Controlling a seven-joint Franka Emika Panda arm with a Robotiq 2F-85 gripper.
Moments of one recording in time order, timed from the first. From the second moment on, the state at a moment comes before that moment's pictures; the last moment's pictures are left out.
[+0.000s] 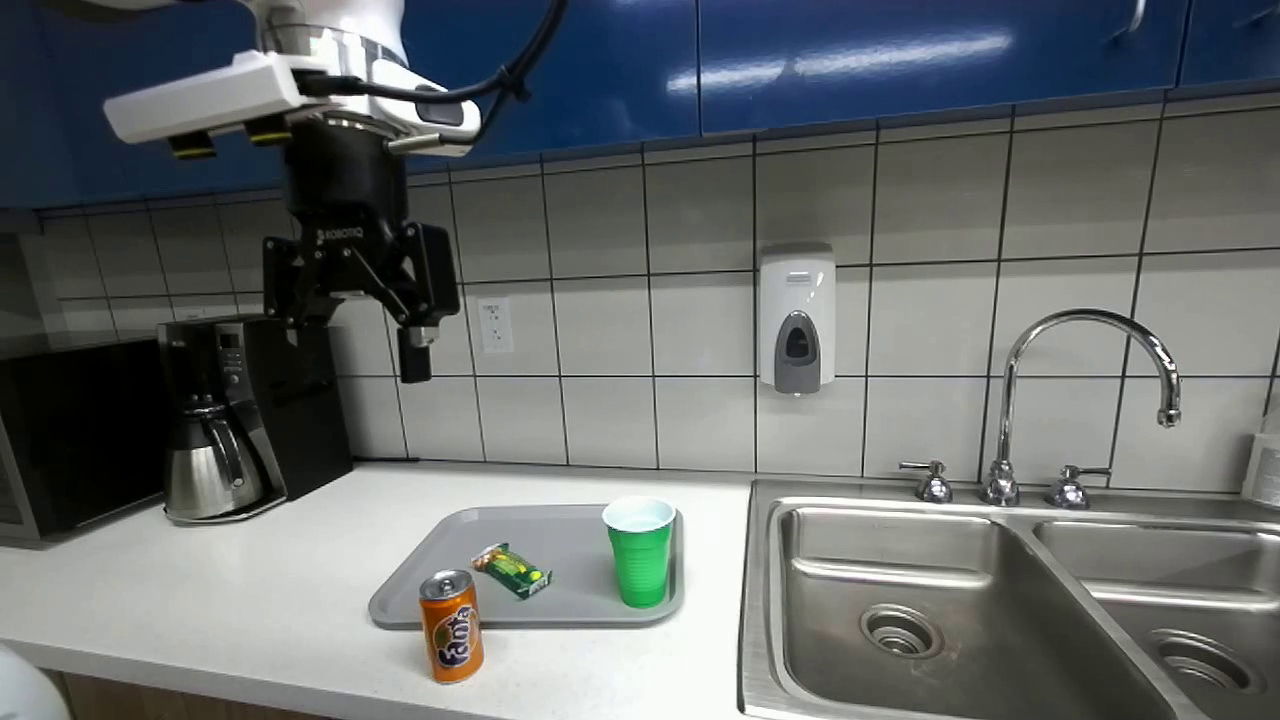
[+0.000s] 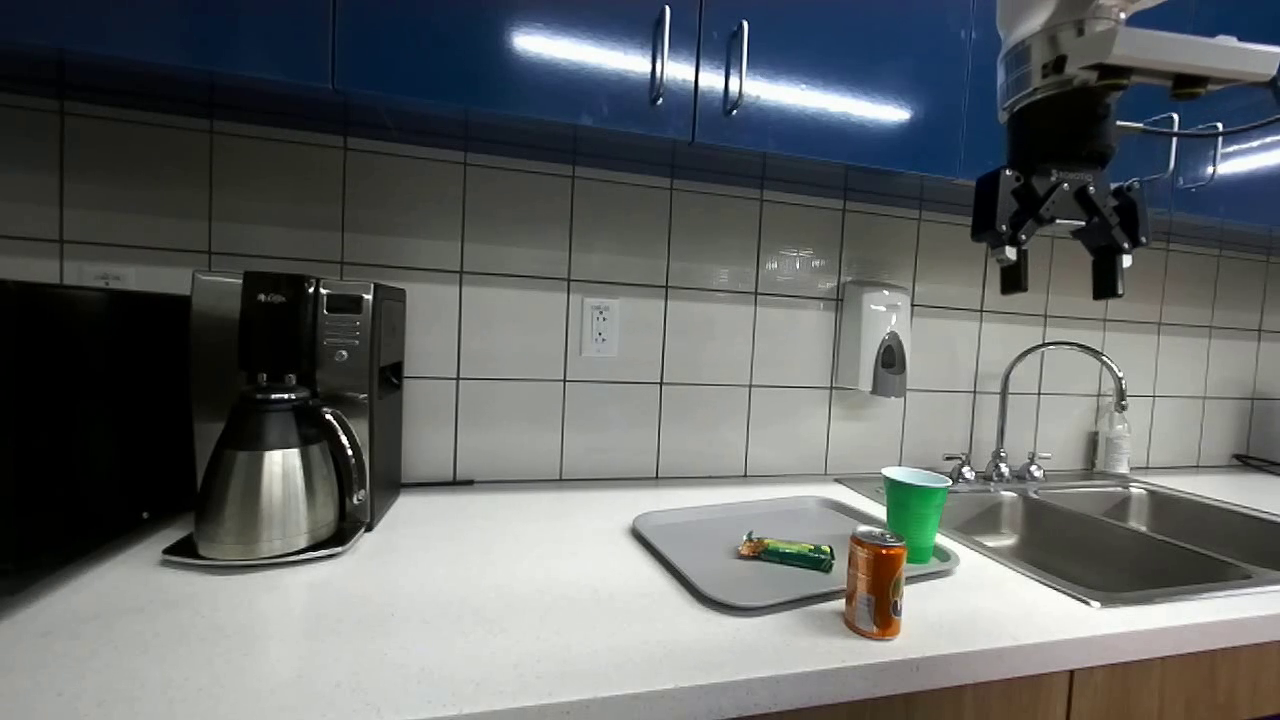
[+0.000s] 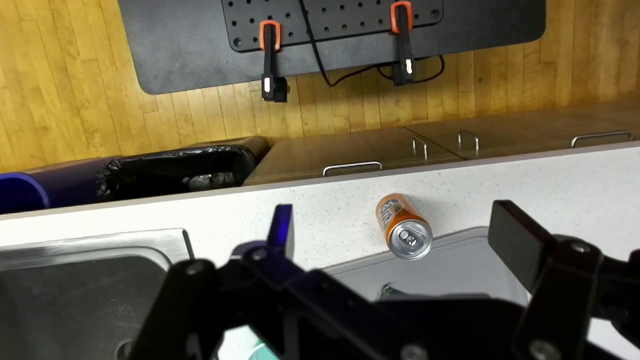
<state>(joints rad) -0.01 -0.81 -0.04 -2.50 -0.04 1.60 0.03</state>
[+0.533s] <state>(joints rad) -0.02 -0.78 -0.11 -2.54 -0.07 1.71 -0.02</state>
